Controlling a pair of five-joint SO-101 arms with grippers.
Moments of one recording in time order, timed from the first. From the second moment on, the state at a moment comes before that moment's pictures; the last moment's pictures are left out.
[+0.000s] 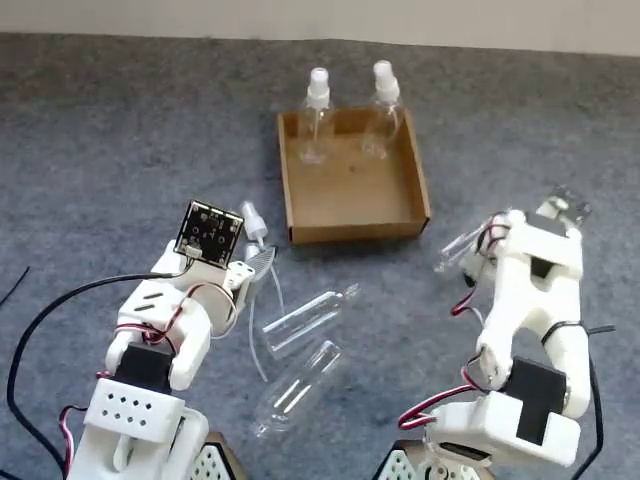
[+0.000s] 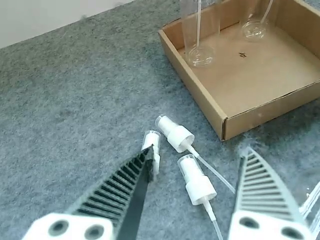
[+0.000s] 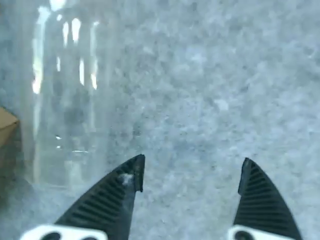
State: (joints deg) left arm 6.5 -73.2 75.5 37.6 -5.2; right arm 16.4 -4.3 28.4 64.5 -20.9
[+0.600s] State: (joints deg) left arm 6.5 -73.2 75.5 37.6 -5.2; right arm 6.3 16.7 -10.0 68.2 -25.5
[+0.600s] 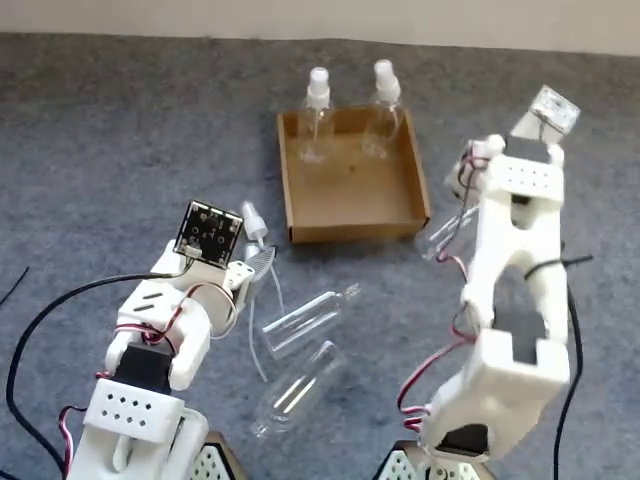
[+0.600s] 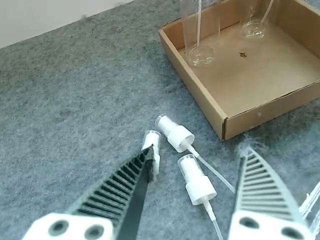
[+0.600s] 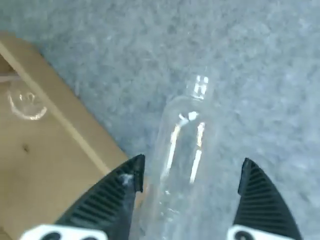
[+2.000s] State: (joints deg) left arm 6.5 -73.2 75.5 37.6 -5.2; right arm 19.9 35.8 -27.2 86.1 48.8
